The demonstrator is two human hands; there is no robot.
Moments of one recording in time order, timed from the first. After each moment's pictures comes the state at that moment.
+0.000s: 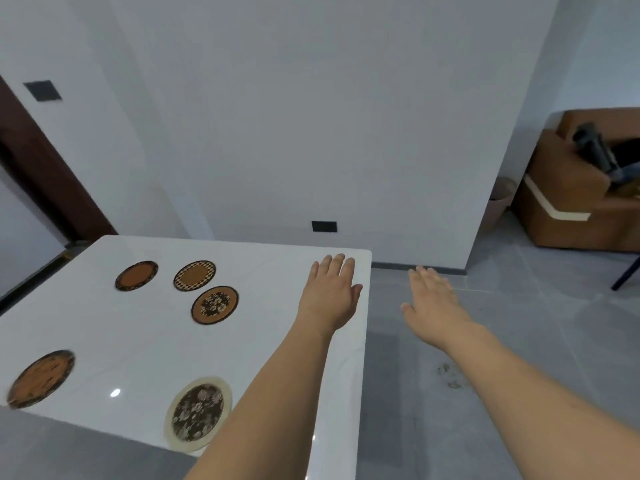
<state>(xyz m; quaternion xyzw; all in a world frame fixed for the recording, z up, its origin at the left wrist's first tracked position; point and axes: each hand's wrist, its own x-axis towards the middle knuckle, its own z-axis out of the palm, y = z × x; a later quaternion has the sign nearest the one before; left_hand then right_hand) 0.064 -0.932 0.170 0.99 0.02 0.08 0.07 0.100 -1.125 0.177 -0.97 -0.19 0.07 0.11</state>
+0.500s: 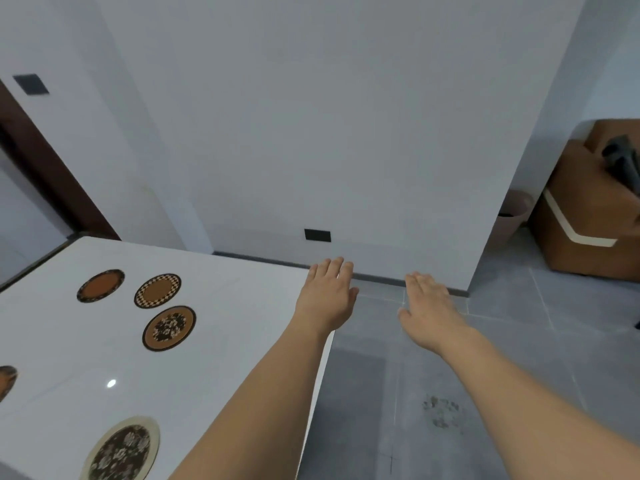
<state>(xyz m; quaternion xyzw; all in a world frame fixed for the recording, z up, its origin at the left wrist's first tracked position) 0.236 -1.001 0.162 0.99 0.04 0.09 0.05 0.285 -1.192 0.166 -0.96 -0.23 0.10 0.11</state>
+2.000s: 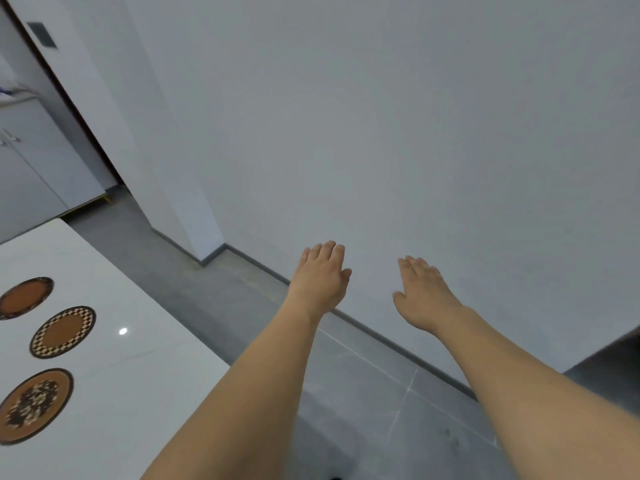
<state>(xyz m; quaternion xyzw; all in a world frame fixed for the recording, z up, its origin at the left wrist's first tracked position) 0.719 -0.897 0.151 0.97 0.23 0.07 0.09 0.836 -1.063 0.161 -0.90 -0.41 0.14 0.05</state>
